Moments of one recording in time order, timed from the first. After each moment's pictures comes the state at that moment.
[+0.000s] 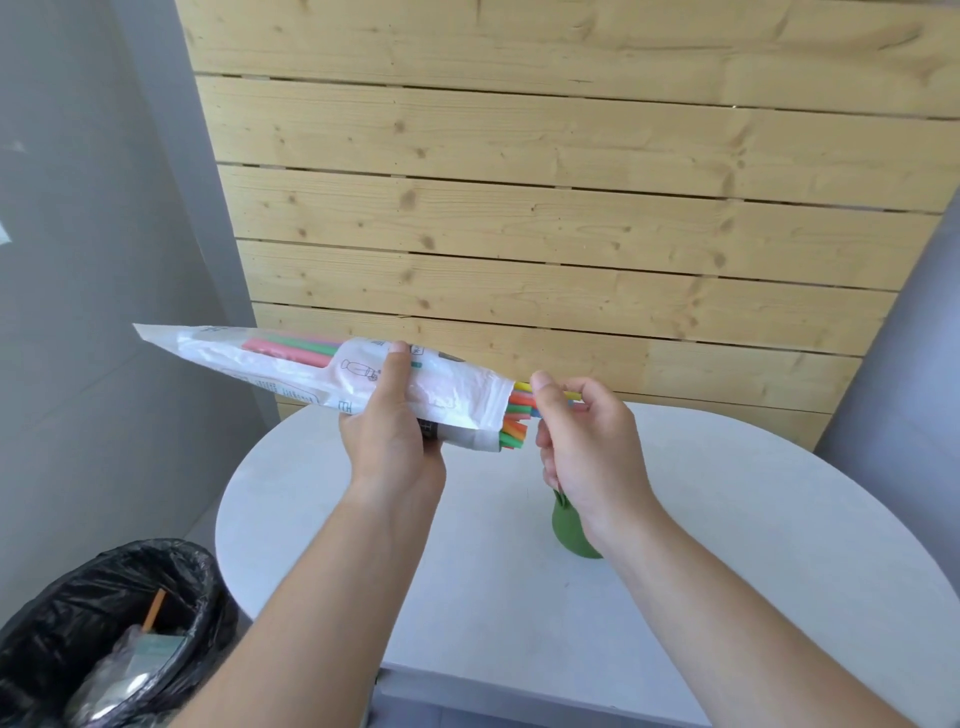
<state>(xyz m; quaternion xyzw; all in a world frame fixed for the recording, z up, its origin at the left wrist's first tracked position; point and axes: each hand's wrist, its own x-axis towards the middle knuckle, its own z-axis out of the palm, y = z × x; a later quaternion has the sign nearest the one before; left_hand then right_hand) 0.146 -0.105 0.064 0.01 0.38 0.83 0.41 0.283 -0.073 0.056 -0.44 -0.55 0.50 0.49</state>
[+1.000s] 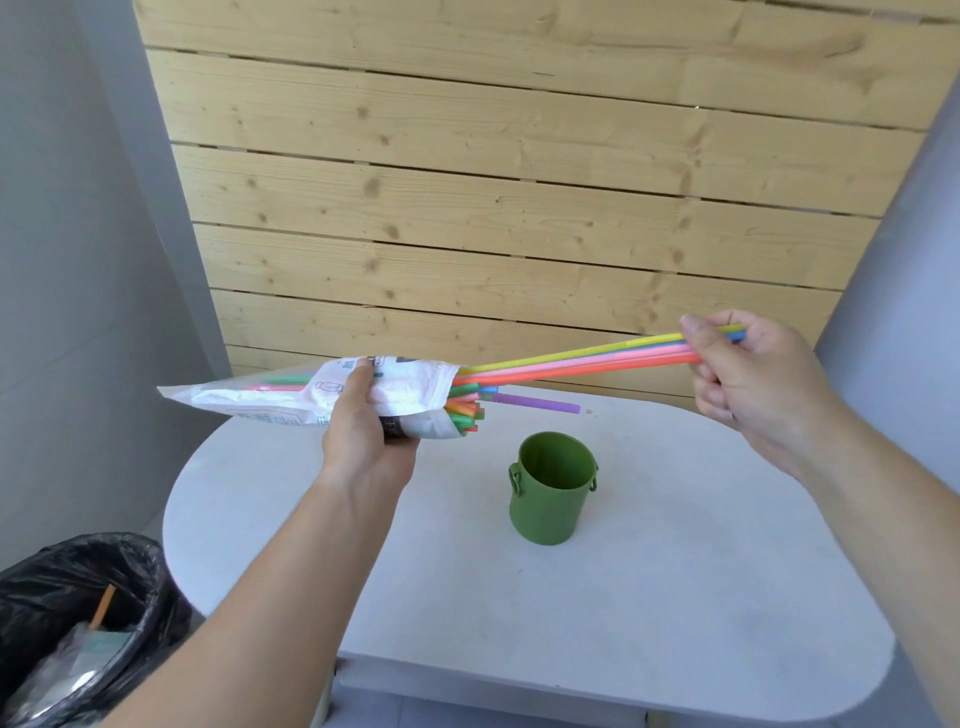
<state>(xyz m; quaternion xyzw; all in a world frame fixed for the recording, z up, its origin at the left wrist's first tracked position) 0.144 -0.079 0.036 -0.03 0.35 0.80 0.49 0.427 -0.014 0.112 -0.43 -0.61 0.44 0.49</state>
